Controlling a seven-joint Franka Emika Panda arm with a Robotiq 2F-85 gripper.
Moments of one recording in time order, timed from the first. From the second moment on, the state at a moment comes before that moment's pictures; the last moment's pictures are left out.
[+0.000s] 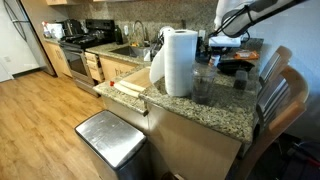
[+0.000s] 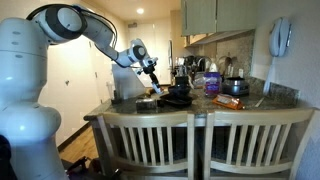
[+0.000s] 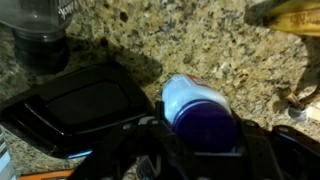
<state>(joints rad) 0.03 0.28 -0.16 -1.79 -0.30 2.34 0.93</state>
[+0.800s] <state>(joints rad) 0.09 0.35 -0.26 -1.72 -0.82 2.49 1.35</state>
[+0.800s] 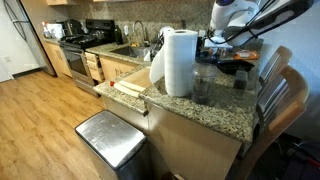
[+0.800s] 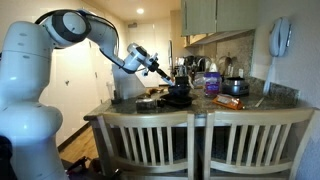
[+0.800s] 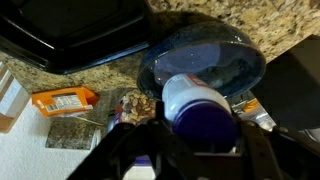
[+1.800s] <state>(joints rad) -0.53 0.41 0.24 -1.49 0.07 2.51 0.66</state>
